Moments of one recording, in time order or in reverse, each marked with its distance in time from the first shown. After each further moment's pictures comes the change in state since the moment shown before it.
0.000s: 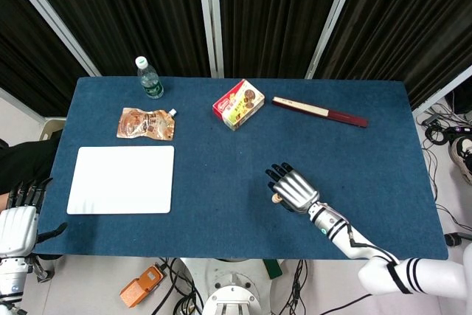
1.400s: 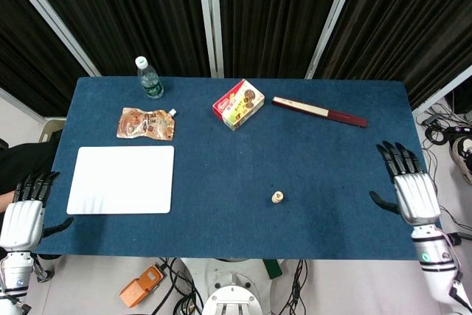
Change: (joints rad) left arm -0.026 0.002 -0.013 -0.028 0.026 0.002 0.016; right arm -0.473 0.285 -0.026 -0.020 -0.137 0.622 0.459
